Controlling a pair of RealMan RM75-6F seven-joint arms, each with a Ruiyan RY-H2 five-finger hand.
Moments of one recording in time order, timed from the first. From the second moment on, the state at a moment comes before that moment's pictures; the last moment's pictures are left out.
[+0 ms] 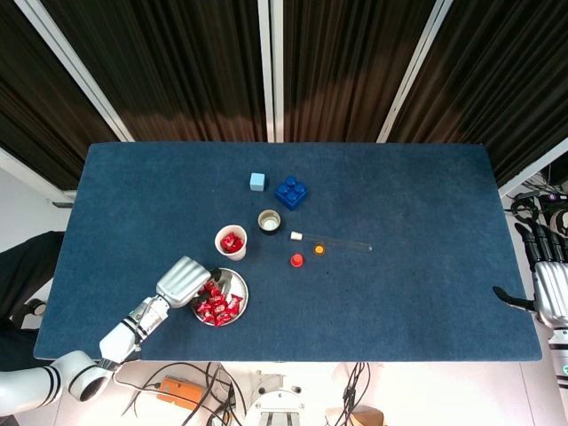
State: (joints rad) left arm -0.58 -1.52 0.05 -1.37 1.57 1.04 0.18; right arm 0.12 -0.96 0.12 -1.76 -1.40 1.42 -0.01
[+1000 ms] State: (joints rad) left arm -0.57 -1.43 -0.04 -1.54 1.57 1.18 0.02; right arm 0.11 -0.96 0.11 -1.74 -1.41 1.43 0.02
